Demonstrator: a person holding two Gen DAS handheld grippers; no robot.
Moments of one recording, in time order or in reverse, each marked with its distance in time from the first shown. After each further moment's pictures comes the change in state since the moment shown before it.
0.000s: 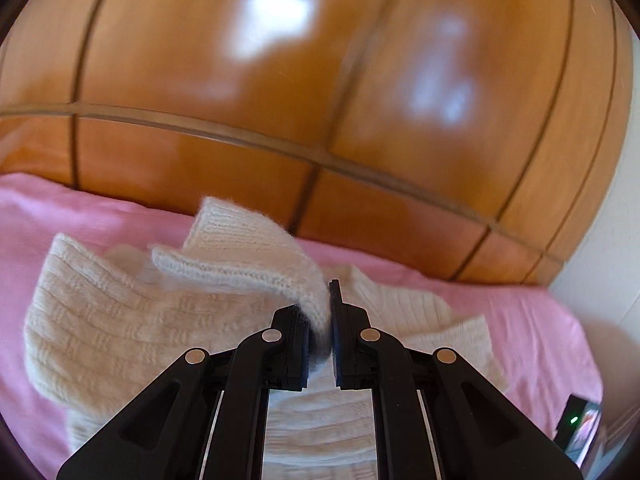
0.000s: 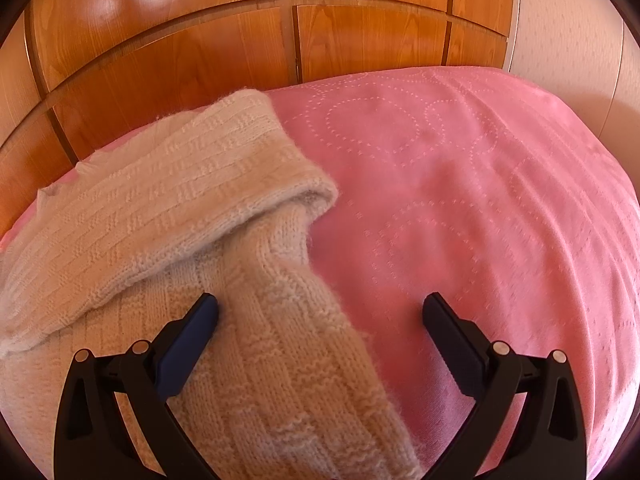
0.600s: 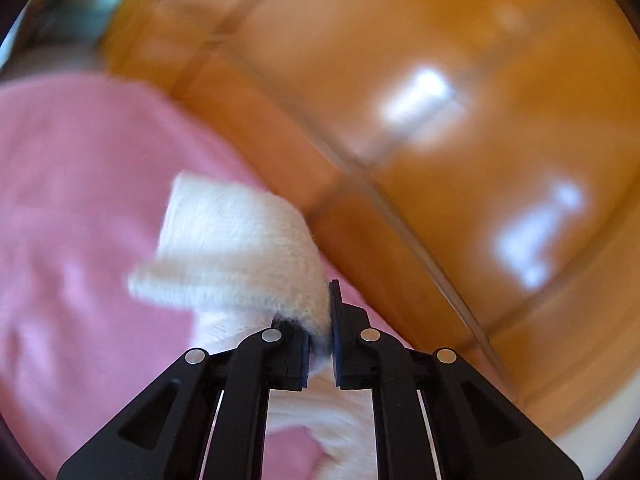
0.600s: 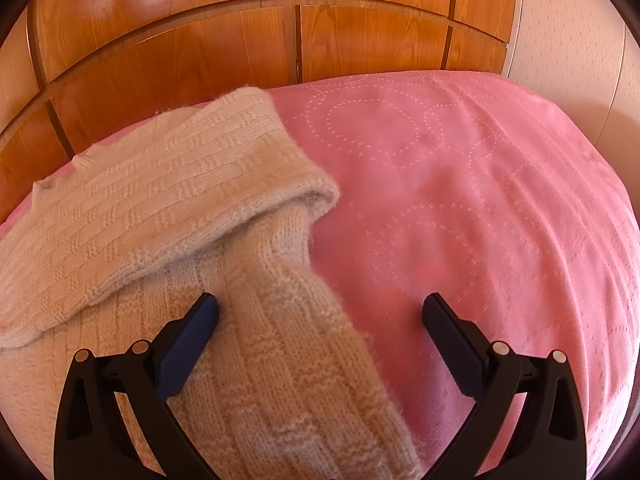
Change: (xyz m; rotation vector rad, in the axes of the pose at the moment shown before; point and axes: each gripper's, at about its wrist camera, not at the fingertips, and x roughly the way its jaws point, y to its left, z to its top) left arm -0.136 0.262 0.026 -0.555 -0.222 0.175; right arm 0.000 0.009 -0.001 -0.019 -0.002 -0.028
